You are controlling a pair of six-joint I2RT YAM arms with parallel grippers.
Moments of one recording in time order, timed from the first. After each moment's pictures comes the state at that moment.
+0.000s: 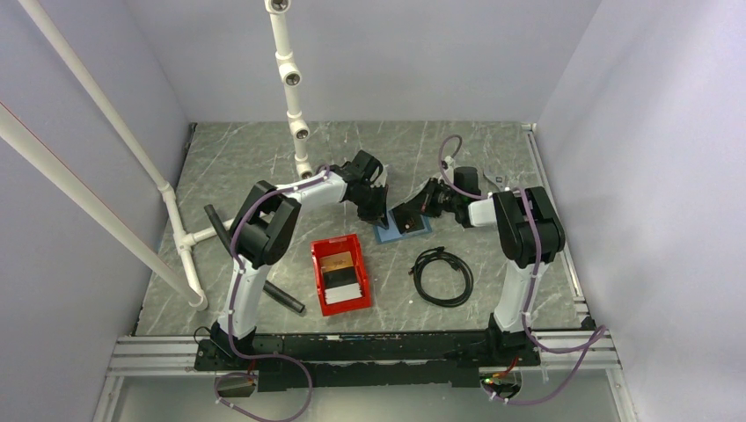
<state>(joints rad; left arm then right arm) -0.63 2.19 1.61 -0.47 0.41 -0.47 0.17 1.96 0.89 0.46 -0.69 0.67</state>
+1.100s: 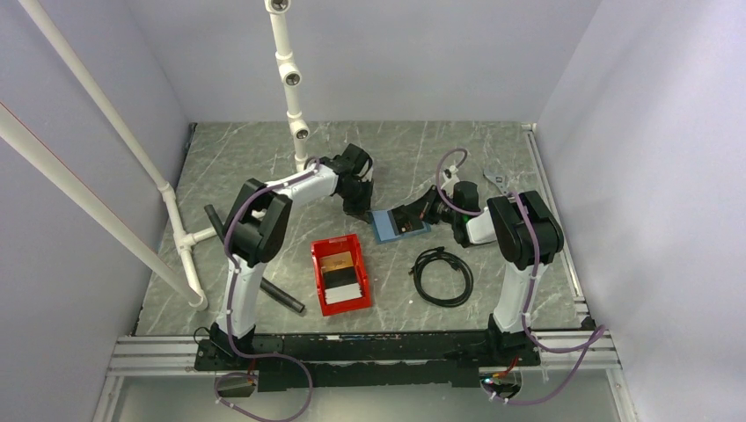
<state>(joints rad) -0.58 2.14 1.62 -0.59 0.28 -0.45 0.20 1.95 0.70 0.82 -0.59 0.76</state>
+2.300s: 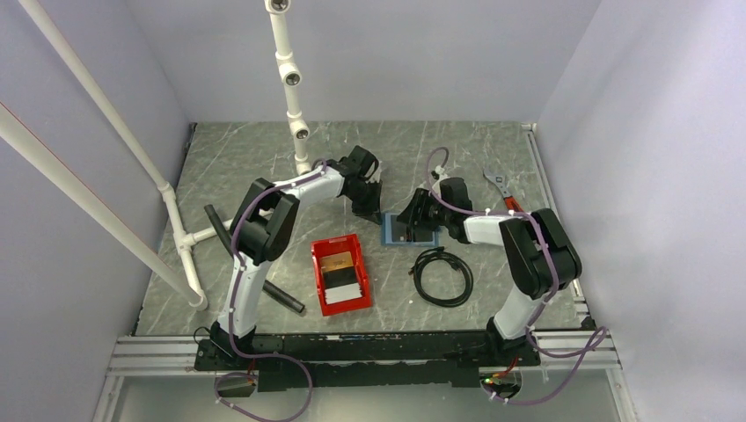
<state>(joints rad) -0.60 2.22 1.67 -0.54 0.35 -0.46 0.32 1.73 0.72 0.36 -0.38 0.61</state>
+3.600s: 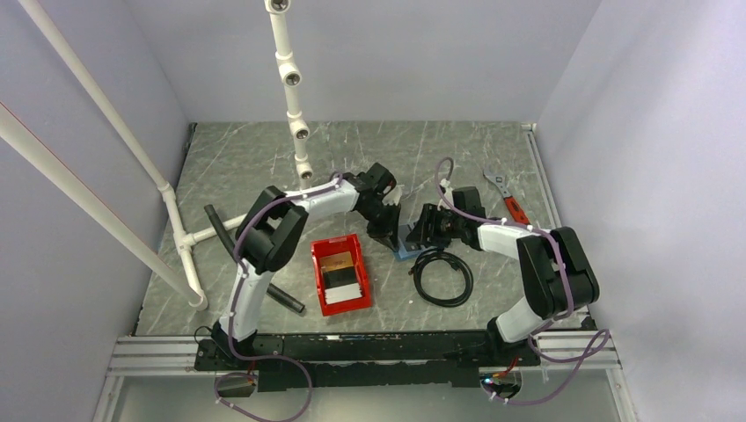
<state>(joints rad) -0.72 2.15 1.60 -0.59 0.56 -0.44 0.26 1.55 0.65 0.03 -0.51 0.44</state>
